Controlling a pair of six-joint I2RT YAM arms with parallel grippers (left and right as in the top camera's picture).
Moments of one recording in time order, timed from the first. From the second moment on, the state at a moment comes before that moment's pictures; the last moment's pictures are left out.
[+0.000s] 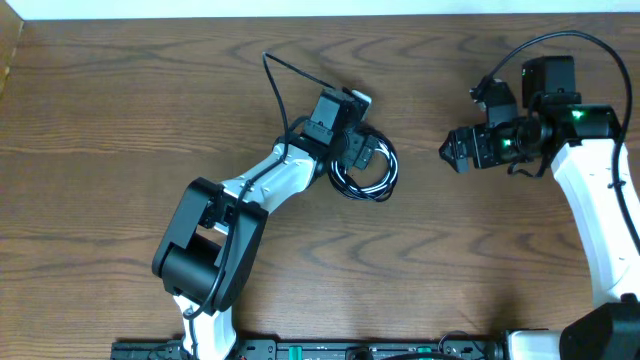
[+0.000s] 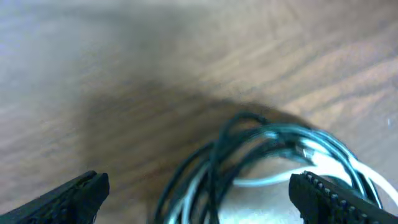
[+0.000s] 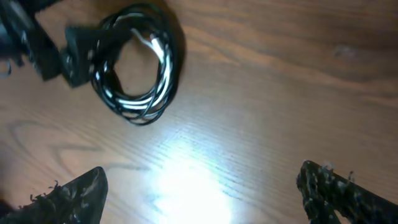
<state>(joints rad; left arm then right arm) -0.50 1.96 1.20 -0.10 0.07 0.00 0.04 1.54 1.35 -1.02 -0.35 -0.14</state>
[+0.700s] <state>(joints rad) -0.50 2.02 1.21 -0.03 0.02 -0.13 0.17 1.54 1.35 -1.05 -0.34 -0.13</state>
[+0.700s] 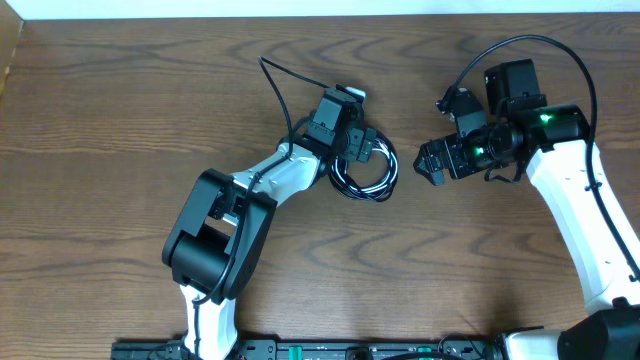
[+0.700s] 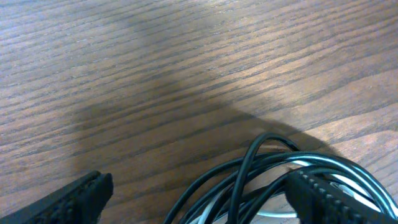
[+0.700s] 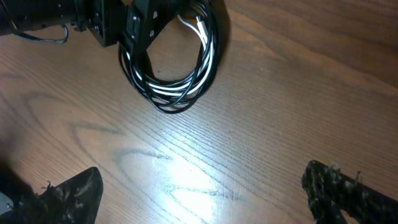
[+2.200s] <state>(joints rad) -0.50 1.59 1.22 -0.13 0.04 -0.15 0.17 1.54 1.33 -1.02 -0.26 -0.08</state>
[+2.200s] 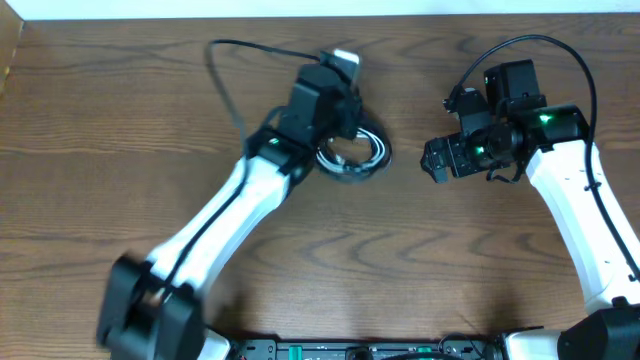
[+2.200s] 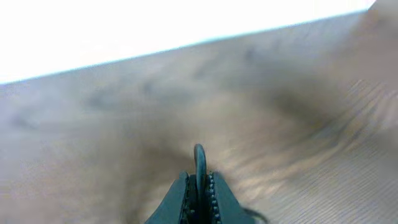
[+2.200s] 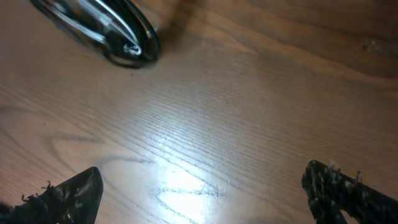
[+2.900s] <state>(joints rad) -0.51 1.03 1.22 -0.11 0.04 -0.17 0.27 1.54 0.96 -0.40 -0.55 0.02</state>
